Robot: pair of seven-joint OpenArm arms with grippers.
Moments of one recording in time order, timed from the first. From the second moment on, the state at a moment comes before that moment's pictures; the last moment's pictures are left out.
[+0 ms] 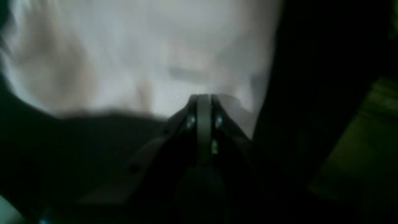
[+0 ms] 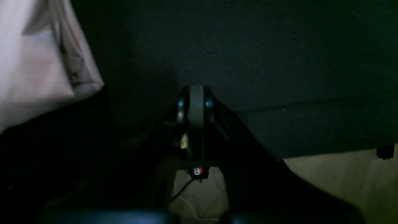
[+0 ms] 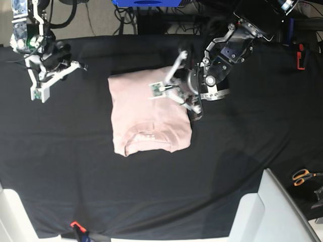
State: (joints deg) left arm -0.2 -17.9 33.9 91.6 4.8 -41.5 55.6; right arm -25.2 10.8 2.9 105.6 19.0 -9.6 -49.4
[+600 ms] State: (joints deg) left arm 8.4 -19.7 9.9 109.1 3.8 -41.9 54.5; right arm -21.0 11.2 -9.8 109.4 18.9 -9.6 -49.5
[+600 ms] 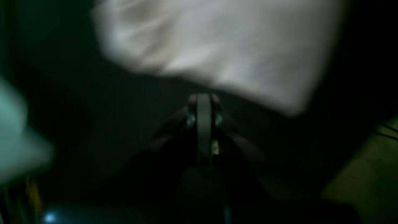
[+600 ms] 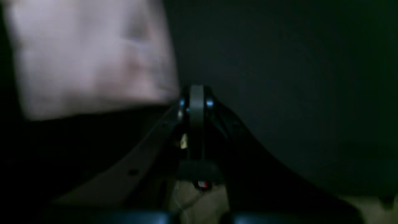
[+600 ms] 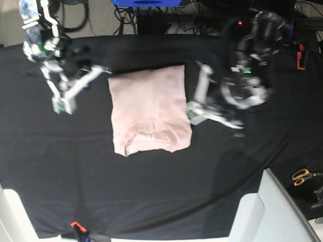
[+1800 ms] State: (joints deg) left arm 31.3 -15.8 -33.3 96.2 3.5 -42.0 33.3; right arm -13.0 9.7 -23.1 86.2 18.8 -9.5 -35.2
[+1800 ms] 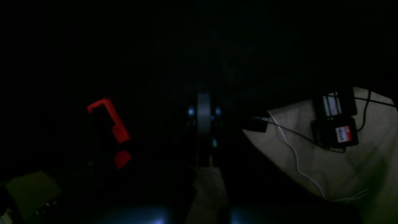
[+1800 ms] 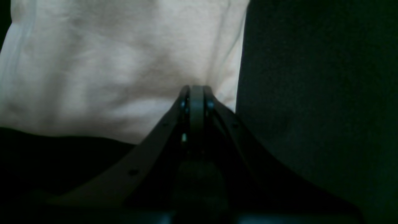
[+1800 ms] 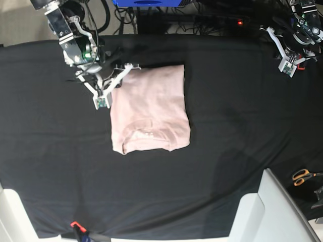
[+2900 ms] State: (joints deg) left arm 31.9 -14.1 -33.6 97.2 3.7 -42.0 33.0; right arm -20.0 10.5 -28.0 107.3 18.3 -9.8 -39.6
